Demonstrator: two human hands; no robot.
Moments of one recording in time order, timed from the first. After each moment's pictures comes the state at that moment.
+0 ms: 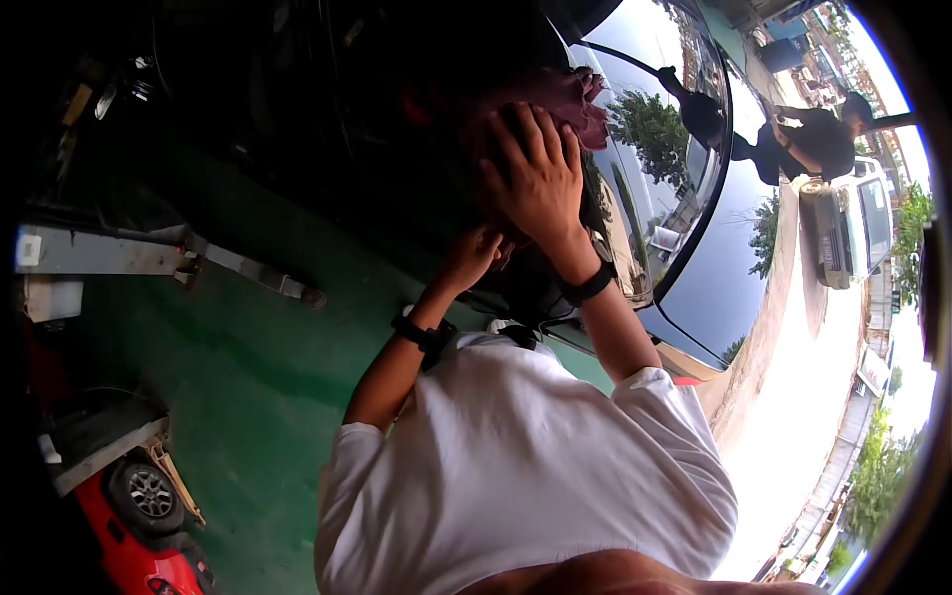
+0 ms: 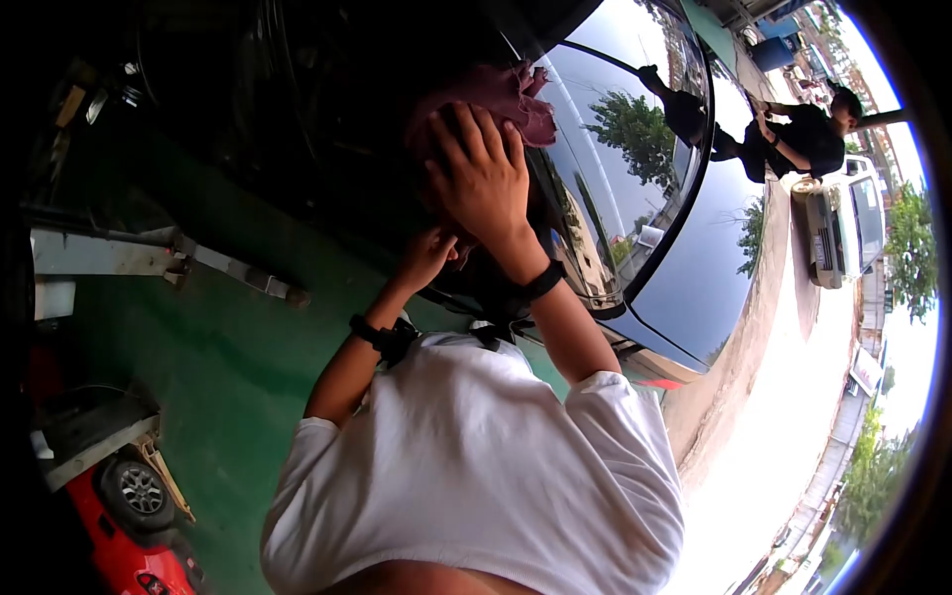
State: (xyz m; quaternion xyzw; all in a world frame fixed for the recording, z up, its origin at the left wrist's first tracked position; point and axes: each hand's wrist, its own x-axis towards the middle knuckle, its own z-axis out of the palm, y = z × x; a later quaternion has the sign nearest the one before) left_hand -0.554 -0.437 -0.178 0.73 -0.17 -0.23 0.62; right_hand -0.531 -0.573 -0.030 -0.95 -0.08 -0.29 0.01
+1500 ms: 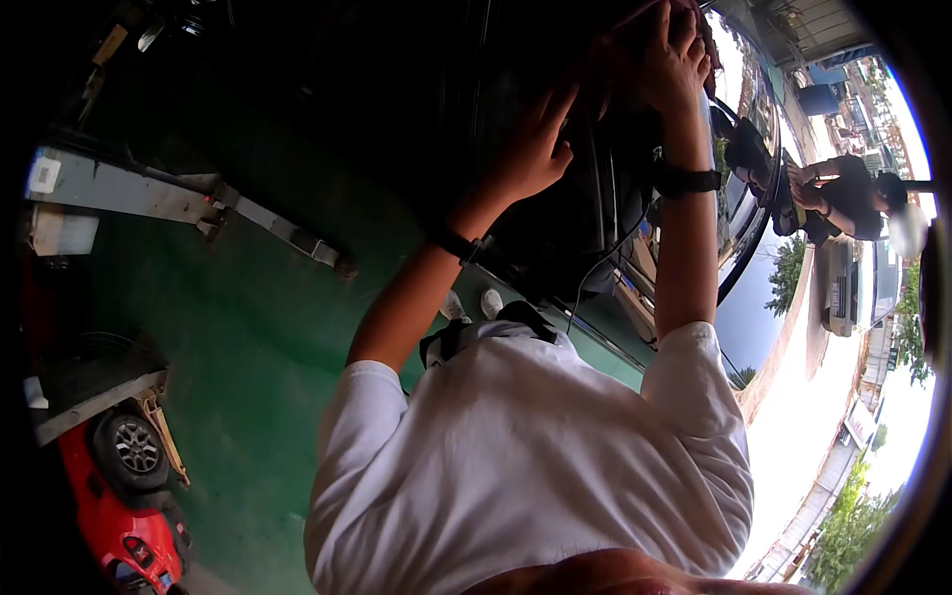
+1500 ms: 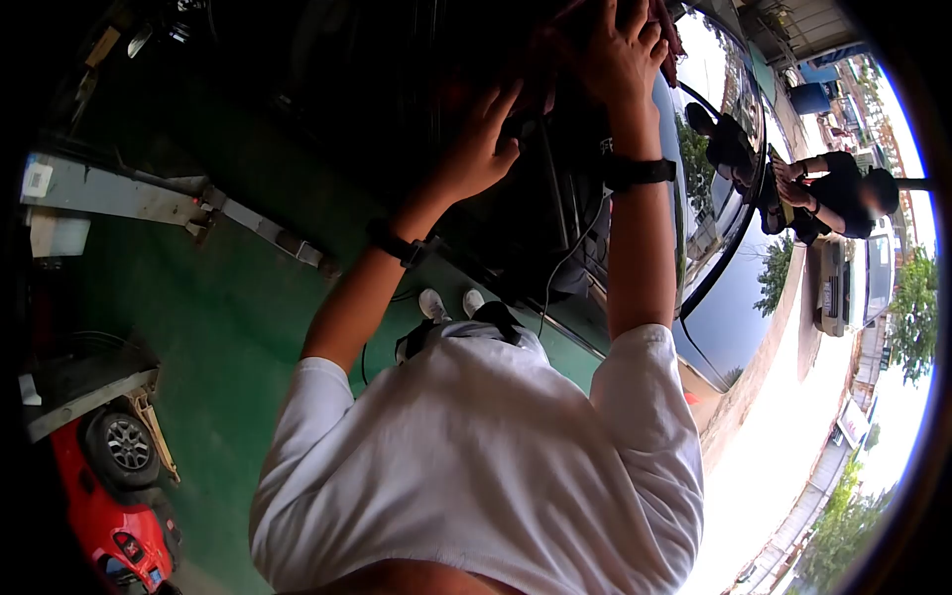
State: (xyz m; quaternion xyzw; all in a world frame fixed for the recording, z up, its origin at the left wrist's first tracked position) left_hand -0.429 -0.362 -0.073 0.75 -0.34 0.07 0.56; right_hand -0.381 -0.563 0.049 -0.93 0.02 -0.37 -0.05
